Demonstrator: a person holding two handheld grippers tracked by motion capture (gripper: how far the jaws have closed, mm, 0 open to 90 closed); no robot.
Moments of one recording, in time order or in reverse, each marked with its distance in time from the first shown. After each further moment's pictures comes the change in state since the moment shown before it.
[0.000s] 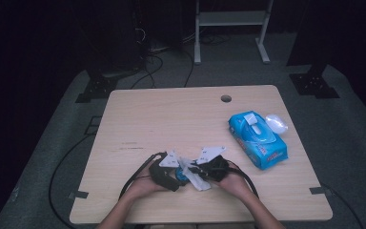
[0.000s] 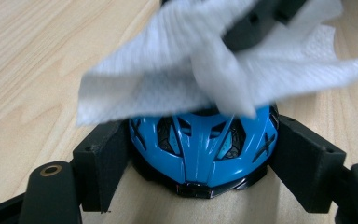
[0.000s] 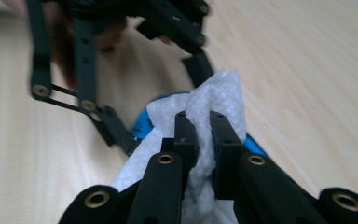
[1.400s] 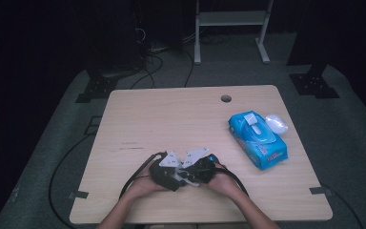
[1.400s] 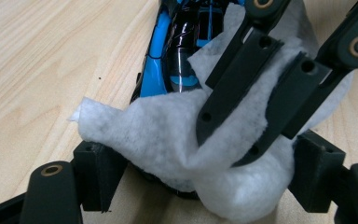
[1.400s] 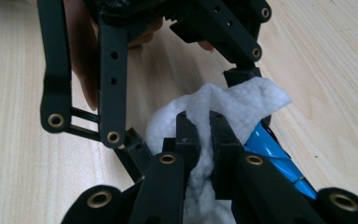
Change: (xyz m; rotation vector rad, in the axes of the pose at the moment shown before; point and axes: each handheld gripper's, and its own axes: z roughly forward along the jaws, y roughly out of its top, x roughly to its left) left arm 0.001 0.000 0.000 -0.001 -0.007 0.004; right arm 0.009 0.017 0.027 0.081 0.065 -0.065
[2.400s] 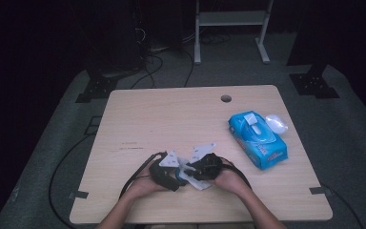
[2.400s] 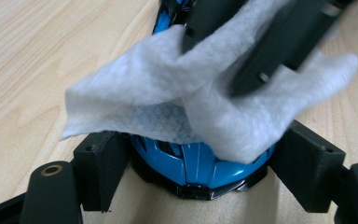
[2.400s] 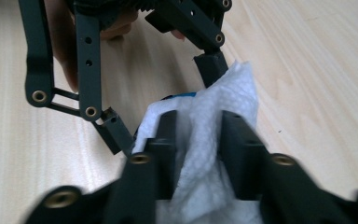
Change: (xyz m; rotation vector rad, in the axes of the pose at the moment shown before) left arm 0.000 0.000 0.000 -0.002 0.002 -0.004; right arm -0.009 -0.004 -0.018 0.020 -0.038 0.021
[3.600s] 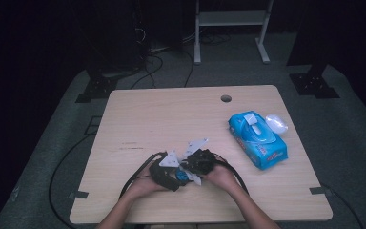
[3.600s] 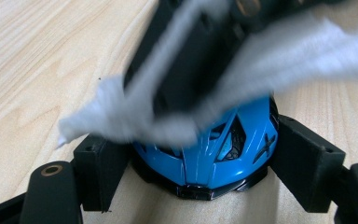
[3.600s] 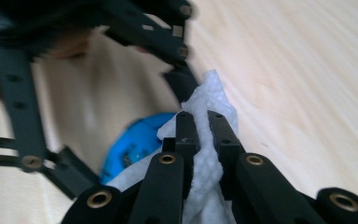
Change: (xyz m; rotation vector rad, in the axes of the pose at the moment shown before) left arm 0.000 0.000 0.000 0.000 0.001 0.001; right arm -0.013 0.009 0.017 0.012 -0.057 0.095
